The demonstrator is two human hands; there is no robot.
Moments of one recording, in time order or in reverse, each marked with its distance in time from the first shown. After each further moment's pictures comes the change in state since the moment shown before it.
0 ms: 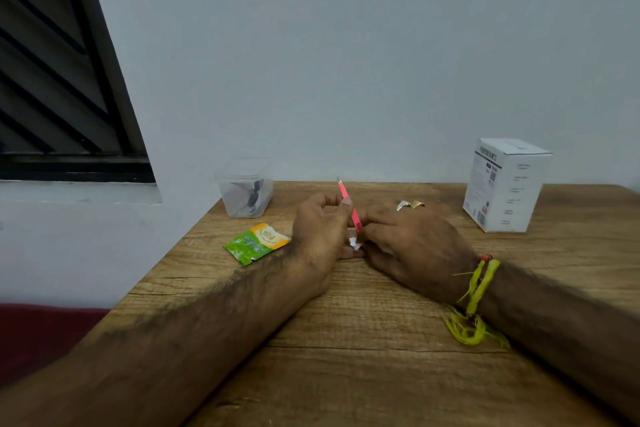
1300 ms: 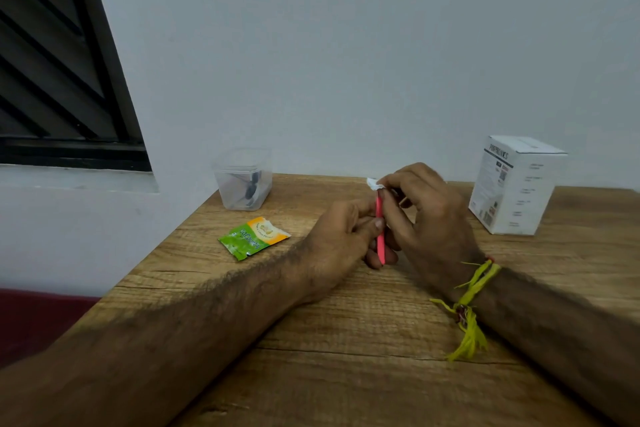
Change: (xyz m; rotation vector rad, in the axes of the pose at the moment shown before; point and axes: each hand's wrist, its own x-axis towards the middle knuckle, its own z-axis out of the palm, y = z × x) left_hand -0.002 -0.011 -0.002 0.157 -0.544 0.213; right_hand 0.011 0.004 0.009 0.276 0.502 0.330
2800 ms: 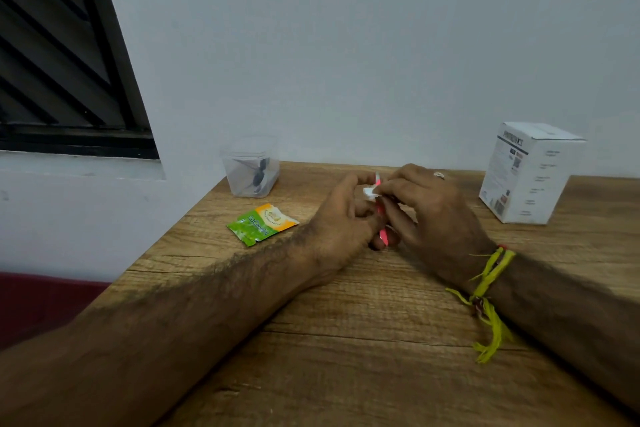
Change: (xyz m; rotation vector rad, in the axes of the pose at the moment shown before) left_hand -0.002 0.004 -0.002 -0.091 0.132 -0.065; right_hand -0.007 0.008 -0.003 -0.054 -0.224 -0.136
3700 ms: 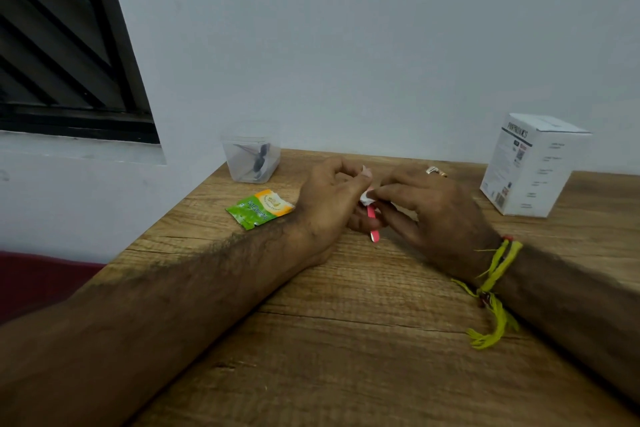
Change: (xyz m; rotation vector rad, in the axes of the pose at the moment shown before) left_hand 0.007 0.006 -0.002 -0.058 0.251 -0.044; right_hand -0.001 0.005 -0.006 -0.035 -0.060 -0.156
